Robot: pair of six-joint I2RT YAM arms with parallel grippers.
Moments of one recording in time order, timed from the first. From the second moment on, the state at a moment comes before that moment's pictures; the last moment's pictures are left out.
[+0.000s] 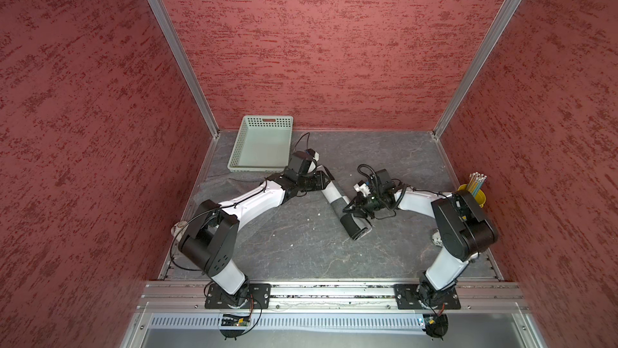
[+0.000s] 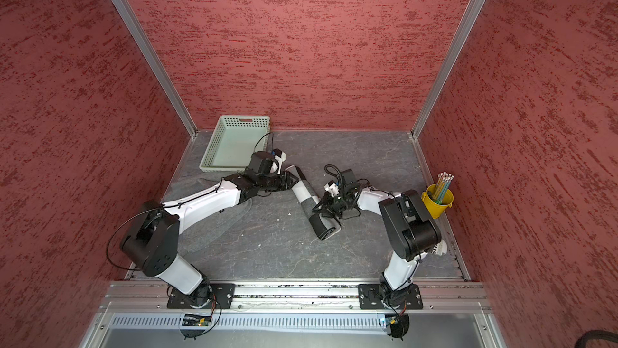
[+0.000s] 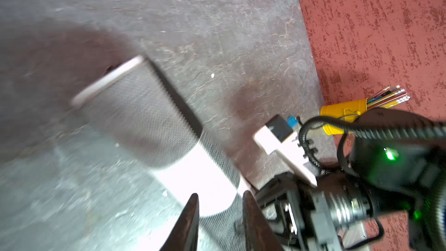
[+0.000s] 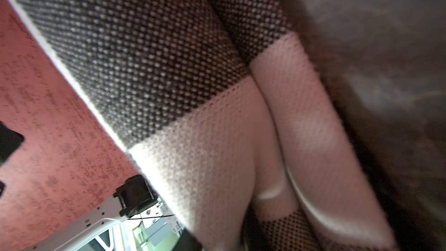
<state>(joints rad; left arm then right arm) -0.56 1.59 1.05 -0.15 0.27 -0.66 0.33 1.76 0.86 -0.21 -0.85 0.73</state>
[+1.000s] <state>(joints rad) -0.62 2.04 1.22 0.03 0.36 -0.86 0.21 1.88 0.81 0.12 -1.05 0.89</state>
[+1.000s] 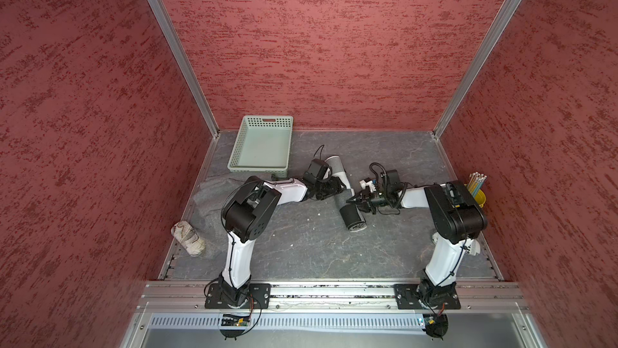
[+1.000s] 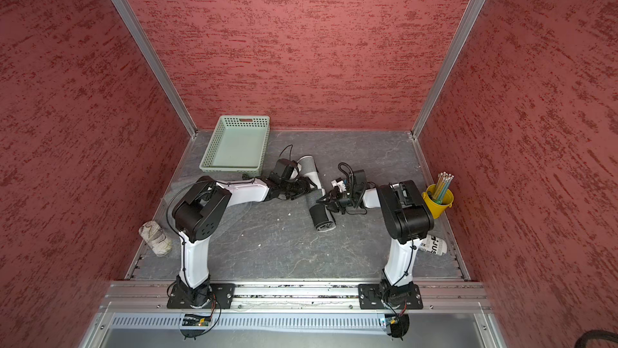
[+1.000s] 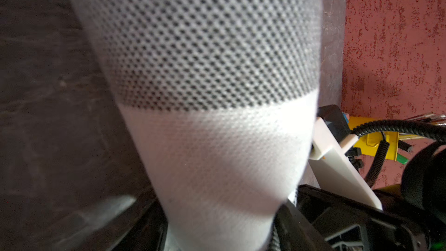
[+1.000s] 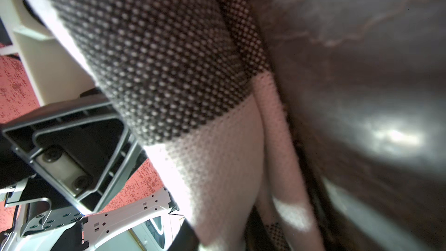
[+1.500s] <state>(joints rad) -0.61 2.15 1.31 0.14 0.39 -0.87 0.21 1.83 0.77 0.17 -0.95 0.89</state>
